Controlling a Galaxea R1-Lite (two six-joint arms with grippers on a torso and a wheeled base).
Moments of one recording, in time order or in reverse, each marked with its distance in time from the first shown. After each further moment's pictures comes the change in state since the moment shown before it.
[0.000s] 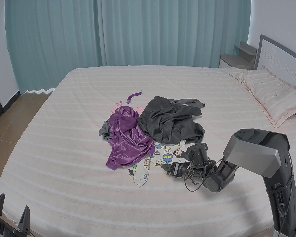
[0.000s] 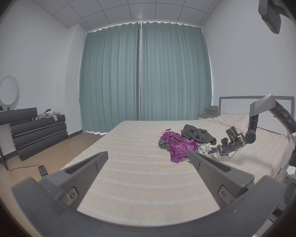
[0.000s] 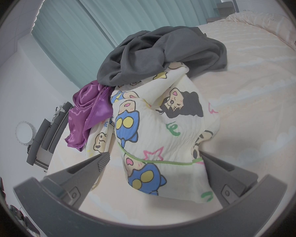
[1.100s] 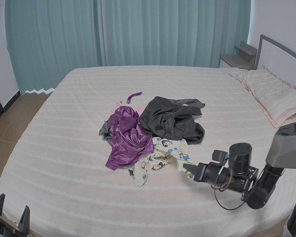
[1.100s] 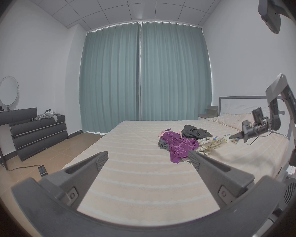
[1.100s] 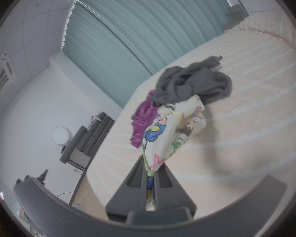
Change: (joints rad) left arm 0.000 0.000 0.000 0.000 0.000 0.001; right arm 0.017 -0.384 0.611 -0.497 0.180 0.047
